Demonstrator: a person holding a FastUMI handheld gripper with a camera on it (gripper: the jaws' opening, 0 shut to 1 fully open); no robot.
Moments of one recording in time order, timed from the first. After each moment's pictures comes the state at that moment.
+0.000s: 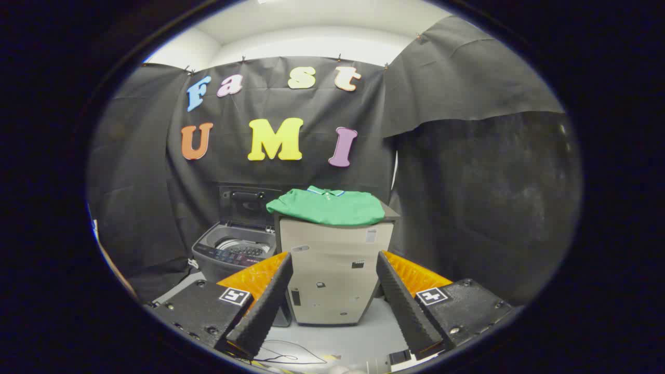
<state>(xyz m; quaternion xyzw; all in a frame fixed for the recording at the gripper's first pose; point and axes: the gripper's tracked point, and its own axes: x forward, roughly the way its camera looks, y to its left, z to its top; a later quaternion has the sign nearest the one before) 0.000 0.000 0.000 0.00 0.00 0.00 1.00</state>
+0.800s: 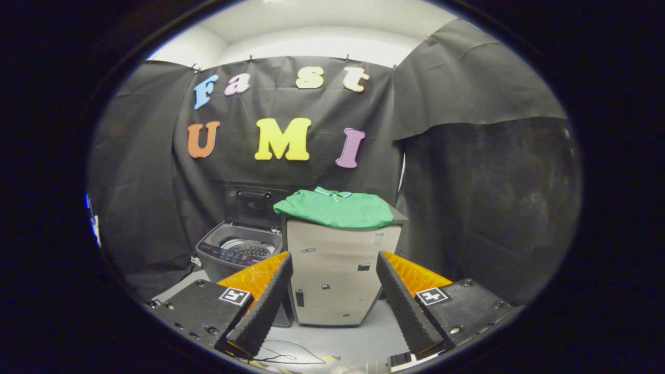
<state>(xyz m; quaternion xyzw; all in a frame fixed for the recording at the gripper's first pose) 0.005 0.010 0.008 -0.01 0.00 0.01 1.00</state>
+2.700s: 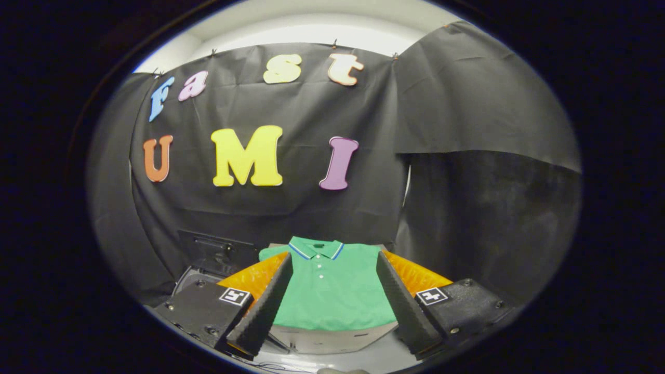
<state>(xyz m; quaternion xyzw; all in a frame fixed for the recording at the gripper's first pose) 0.294 0.009 0.206 0.00 0.03 -0.02 1.00</state>
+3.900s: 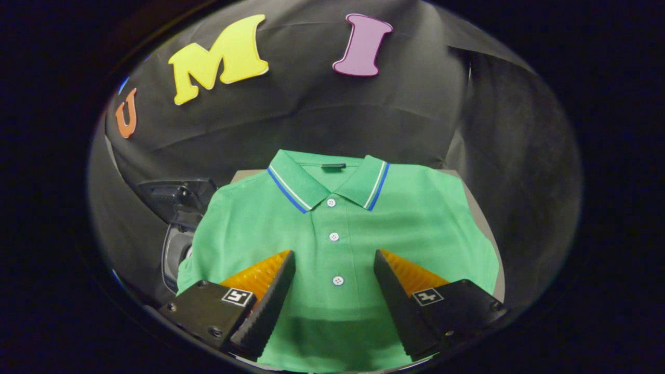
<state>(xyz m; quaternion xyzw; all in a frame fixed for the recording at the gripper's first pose) 0.479 0.025 0.065 0.01 0.34 0.02 0.94</state>
